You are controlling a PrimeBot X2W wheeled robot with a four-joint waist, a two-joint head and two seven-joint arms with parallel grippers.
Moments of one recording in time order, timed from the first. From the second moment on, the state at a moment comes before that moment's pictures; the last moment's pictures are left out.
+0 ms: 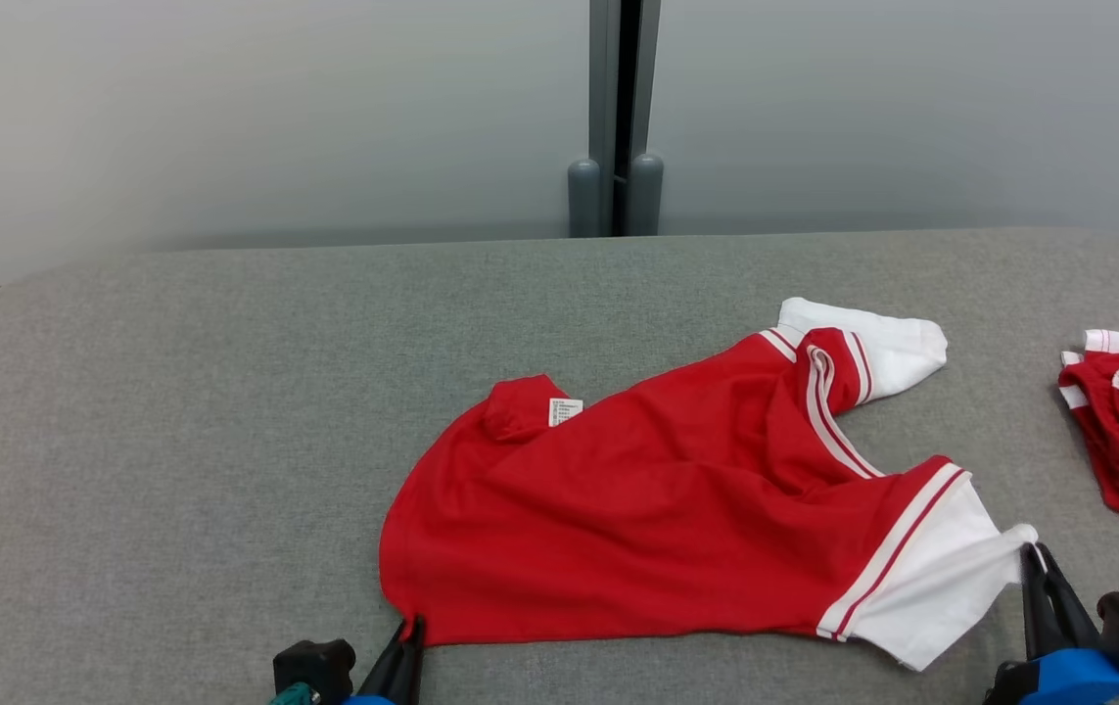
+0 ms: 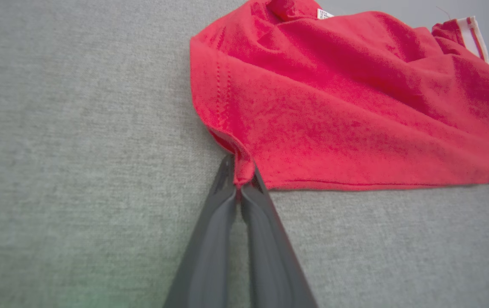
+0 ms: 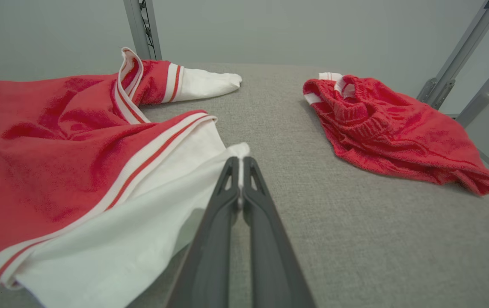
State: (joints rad) left arm -0.14 0.05 -0.38 0.82 -0.45 -0.12 -0.27; right arm -0.08 -0.06 -0.28 0.52 -0.07 0.13 -0.26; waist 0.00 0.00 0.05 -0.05
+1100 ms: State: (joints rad) left arm -0.76 0.40 -0.21 0.24 -0.49 -0.11 -0.01; right arm -0.86 -0.35 0.03 0.21 0.22 0.13 -0.18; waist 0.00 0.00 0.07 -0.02
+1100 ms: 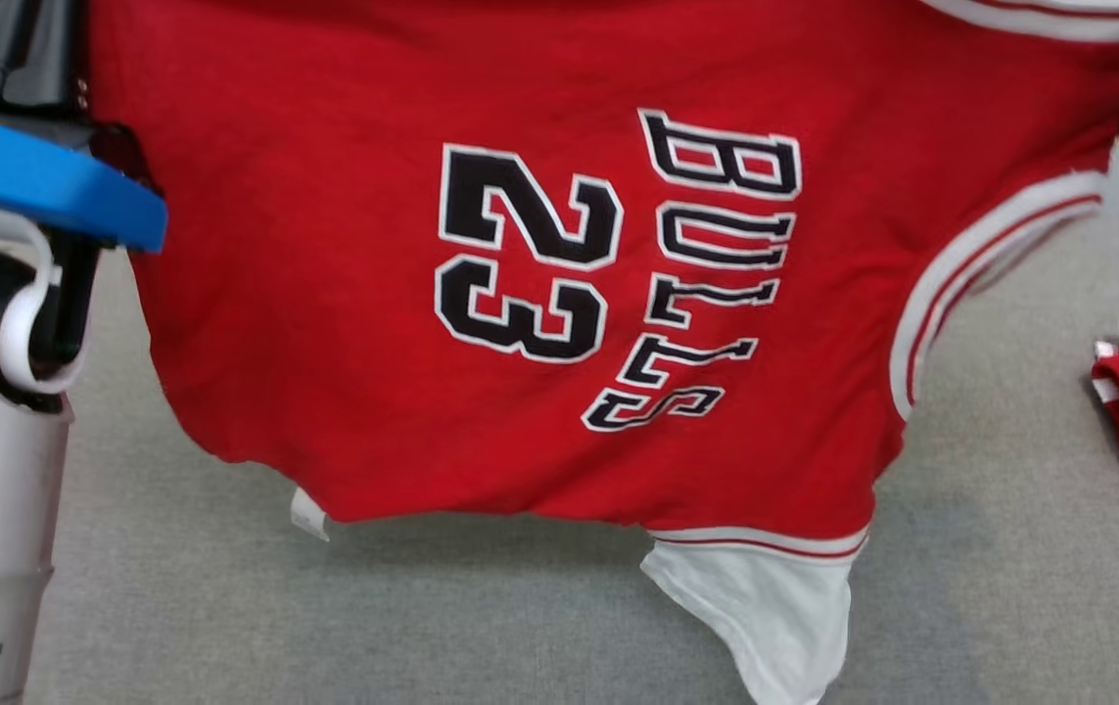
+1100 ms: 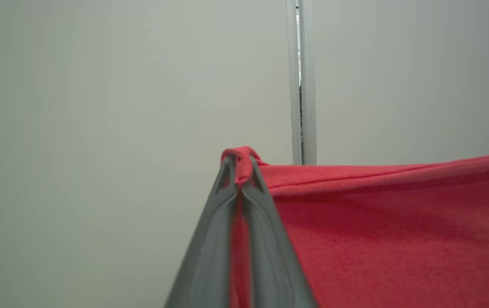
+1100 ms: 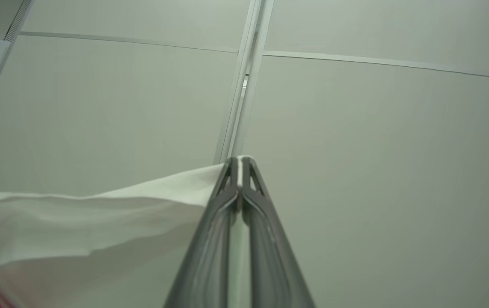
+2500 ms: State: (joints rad) left arm -0.07 0.05 0.03 0.67 -0.35 -0.12 -0.26; right arm 0.03 -0.07 -0.12 0.39 0.27 0.13 -0.26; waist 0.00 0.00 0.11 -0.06
